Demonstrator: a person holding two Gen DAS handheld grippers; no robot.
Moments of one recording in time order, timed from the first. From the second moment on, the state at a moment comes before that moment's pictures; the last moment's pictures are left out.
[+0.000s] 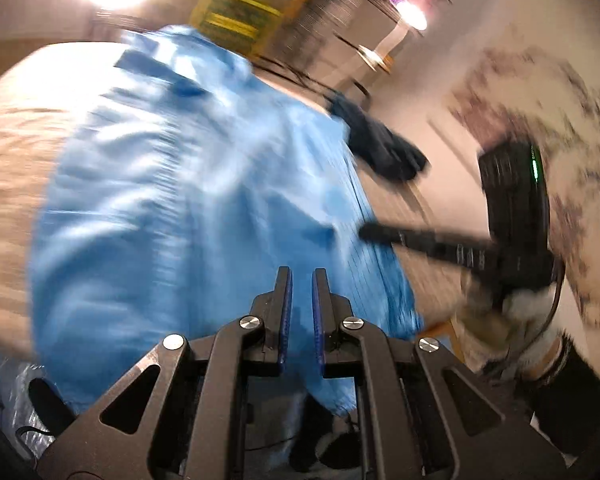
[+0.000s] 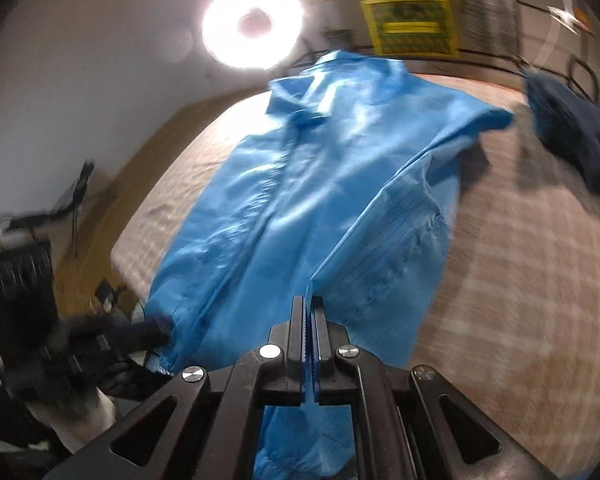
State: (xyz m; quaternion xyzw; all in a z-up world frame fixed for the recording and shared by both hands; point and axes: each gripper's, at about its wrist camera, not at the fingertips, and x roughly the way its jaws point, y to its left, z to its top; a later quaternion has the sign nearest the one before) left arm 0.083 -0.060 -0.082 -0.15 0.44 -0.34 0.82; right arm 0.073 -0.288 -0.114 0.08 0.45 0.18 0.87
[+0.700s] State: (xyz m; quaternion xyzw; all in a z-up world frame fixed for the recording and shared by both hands) left arm 0.111 -0.025 -0.130 -0.21 0.50 -0.31 0.78; right arm 0.117 -0.274 -0.115 0.08 0.47 0.27 0.84
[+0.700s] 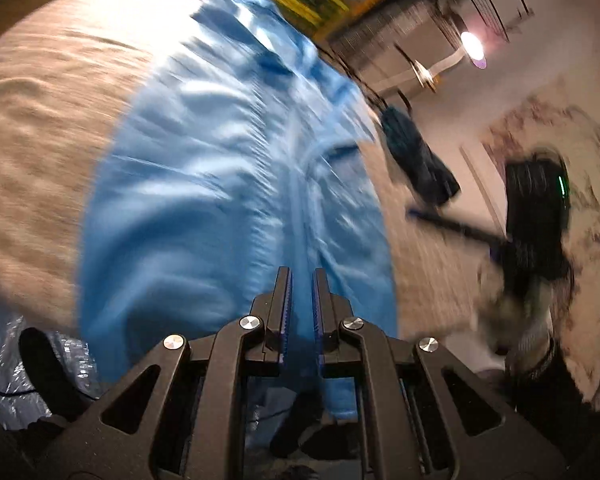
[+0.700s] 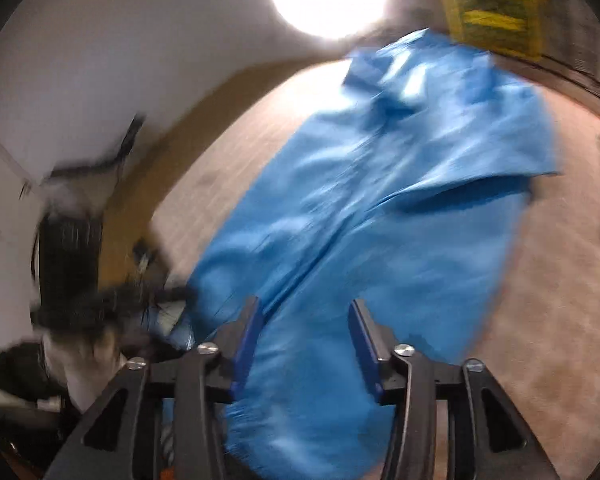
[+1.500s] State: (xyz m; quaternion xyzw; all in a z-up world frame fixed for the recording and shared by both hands) left arm 0.115 -0.121 -0.170 -0.07 0.56 -0.36 0.74; right arm 0.316 -0.449 -0.191 0.31 0.43 0.13 0.84
